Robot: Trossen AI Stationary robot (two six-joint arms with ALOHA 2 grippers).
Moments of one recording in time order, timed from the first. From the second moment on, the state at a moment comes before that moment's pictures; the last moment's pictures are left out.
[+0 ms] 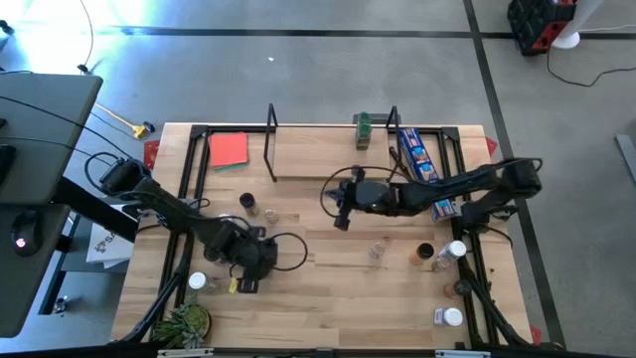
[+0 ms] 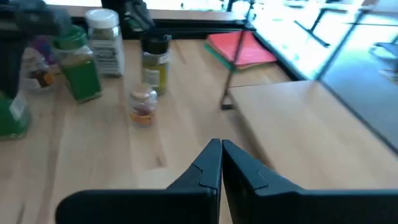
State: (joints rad) left arm -0.48 1.51 0.96 -0.69 -0.08 -0.43; right arm 0.05 1.56 0.89 0.19 0.40 0.00
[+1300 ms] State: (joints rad) left arm 0.15 2.03 1.55 -0.47 0.05 0.16; right arm 0.12 1.22 0.89 -0.51 0.59 0.39
